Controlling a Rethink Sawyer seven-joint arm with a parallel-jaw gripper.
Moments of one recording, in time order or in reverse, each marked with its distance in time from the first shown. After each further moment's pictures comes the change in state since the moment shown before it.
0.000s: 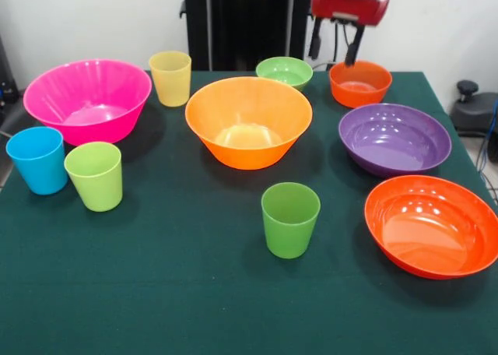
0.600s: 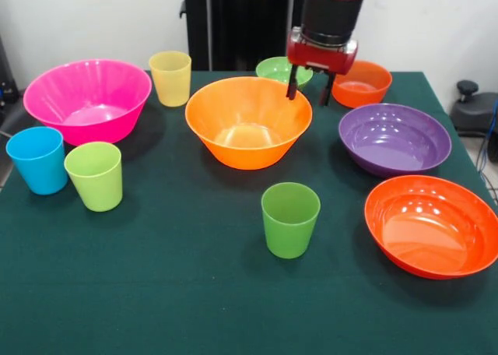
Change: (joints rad) arm -0.062 0.191 0.008 0.011 0.001 -0.184 0.006
